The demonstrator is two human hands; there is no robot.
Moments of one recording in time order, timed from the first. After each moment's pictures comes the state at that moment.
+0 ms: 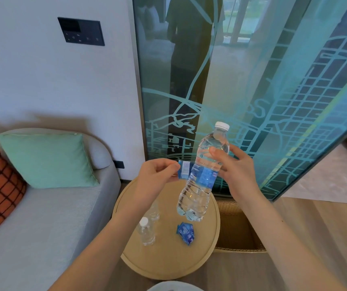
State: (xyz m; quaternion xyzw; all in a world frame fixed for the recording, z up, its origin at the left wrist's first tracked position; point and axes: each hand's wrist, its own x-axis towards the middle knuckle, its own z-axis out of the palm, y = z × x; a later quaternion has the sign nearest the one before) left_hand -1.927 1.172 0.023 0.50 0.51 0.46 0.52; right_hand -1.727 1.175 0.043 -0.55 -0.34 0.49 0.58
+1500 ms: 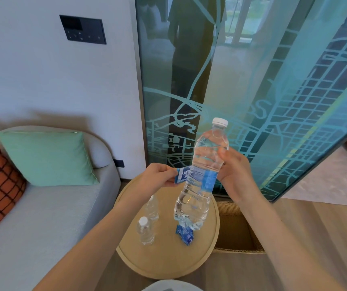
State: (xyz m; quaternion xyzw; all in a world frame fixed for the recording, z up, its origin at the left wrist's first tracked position) left_hand -1.935 1.211 -0.019 0.49 0.55 0.33 0.59; right_hand -1.726 1.172 0.045 -0.37 -0.43 0.59 0.58
